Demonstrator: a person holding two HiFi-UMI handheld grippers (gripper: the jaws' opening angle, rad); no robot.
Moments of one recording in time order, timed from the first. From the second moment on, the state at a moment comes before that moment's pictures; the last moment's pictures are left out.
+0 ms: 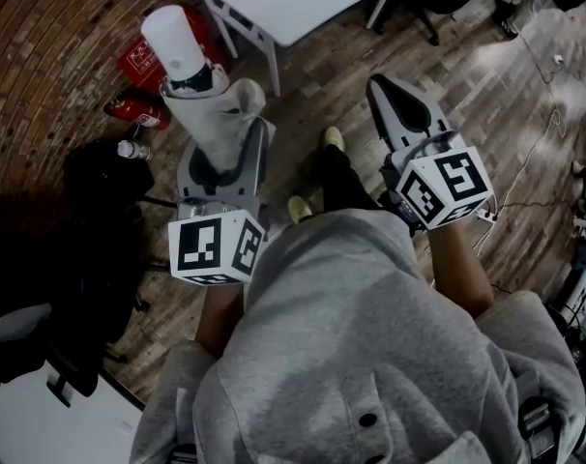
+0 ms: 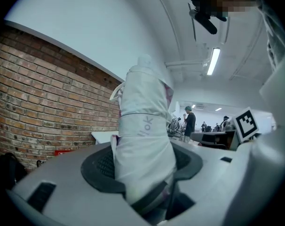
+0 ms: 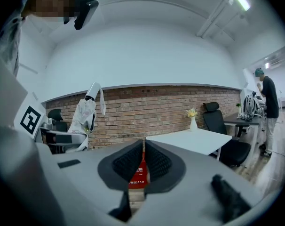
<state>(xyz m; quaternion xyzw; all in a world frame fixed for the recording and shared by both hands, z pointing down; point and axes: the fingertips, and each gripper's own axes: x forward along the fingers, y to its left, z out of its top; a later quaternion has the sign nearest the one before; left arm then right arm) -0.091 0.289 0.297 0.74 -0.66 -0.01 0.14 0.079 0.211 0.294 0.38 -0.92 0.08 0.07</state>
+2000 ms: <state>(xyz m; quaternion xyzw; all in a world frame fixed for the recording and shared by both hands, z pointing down) -0.026 0.009 0.293 0.71 -0.68 0.03 0.15 0.114 -0.067 0.312 0.28 -0.95 0.14 0.07</state>
